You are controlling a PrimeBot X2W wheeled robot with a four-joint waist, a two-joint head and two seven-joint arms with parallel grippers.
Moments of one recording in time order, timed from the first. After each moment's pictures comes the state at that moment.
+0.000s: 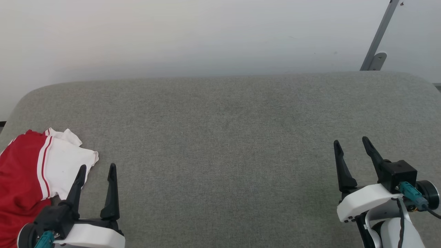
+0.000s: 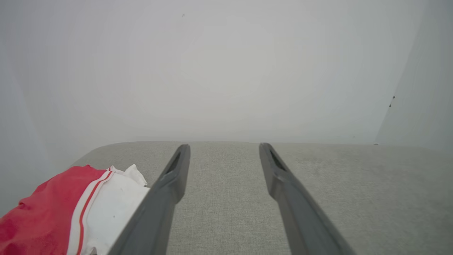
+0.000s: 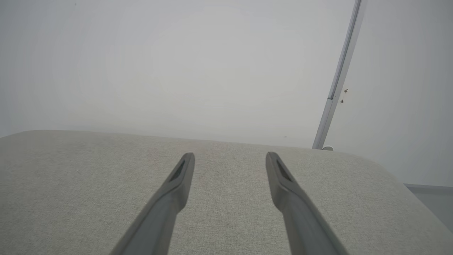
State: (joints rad) left arm 0.04 0.16 0.02 0.08 -0.23 -0.09 -0.26; right arm -0.13 -0.06 -0.05 0.21 0.05 0.13 -0.14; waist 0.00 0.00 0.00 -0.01
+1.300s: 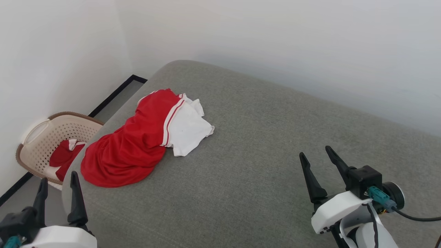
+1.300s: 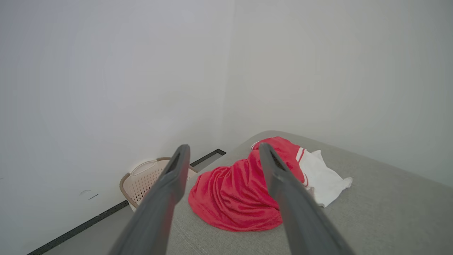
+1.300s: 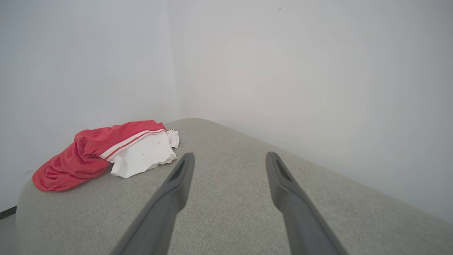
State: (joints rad) left arm 0.06 0.20 0.12 0.09 -0.29 0.00 -0.21; right arm -0.13 -0.06 0.11 0.25 0.11 0.13 -0.13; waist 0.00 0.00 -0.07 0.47
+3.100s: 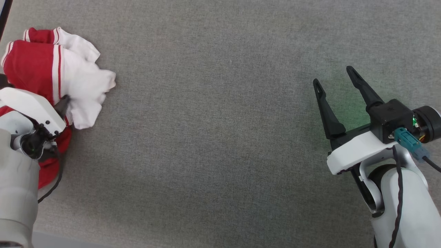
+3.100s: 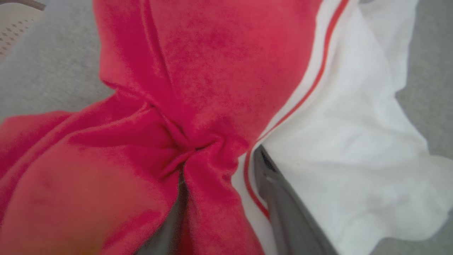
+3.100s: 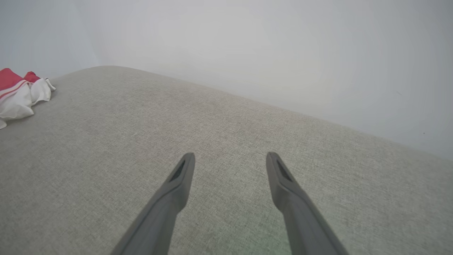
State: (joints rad) left arm -0.91 0.41 -0.10 1.18 -0.69 -0.13 0.29; right arm -0.34 -0.14 0.13 -0.03 0.04 0.13 0.05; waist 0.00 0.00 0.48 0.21
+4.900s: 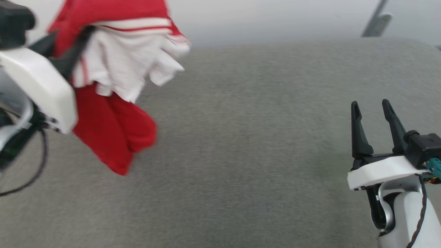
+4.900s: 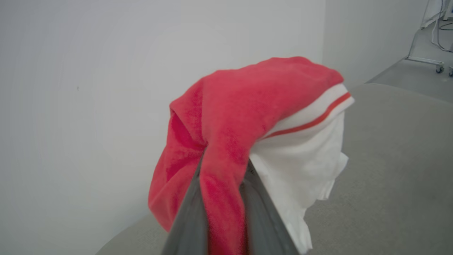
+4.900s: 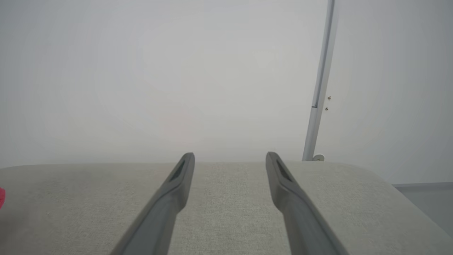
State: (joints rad) left arm -0.73 0.84 -0.42 -0.19 -0.75 0.01 0.50; right arm -0.23 -0.05 -0.08 0.13 0.12 0.13 -0.15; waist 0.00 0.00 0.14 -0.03
